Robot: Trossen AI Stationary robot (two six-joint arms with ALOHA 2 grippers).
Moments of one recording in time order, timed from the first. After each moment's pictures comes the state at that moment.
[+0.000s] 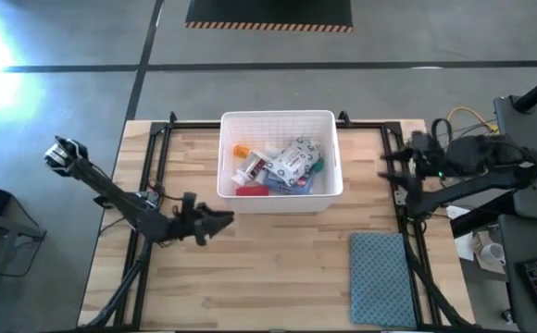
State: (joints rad) left arm -0.60 1.04 0.55 0.49 -0.83 -1.03; right arm 0.19 0.69 1.23 -1.05 0.38 0.48
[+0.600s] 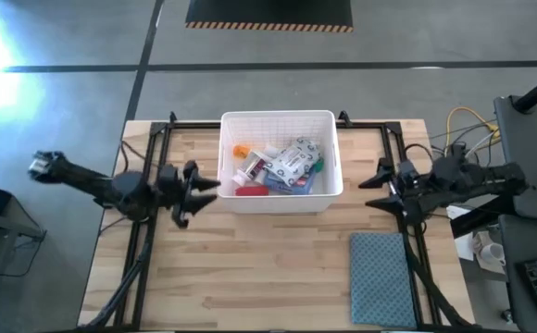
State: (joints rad) left arm -0.30 0.70 0.49 0.49 -0.36 -0.30; right arm 0.19 0.38 0.60 -0.26 0.02 0.39
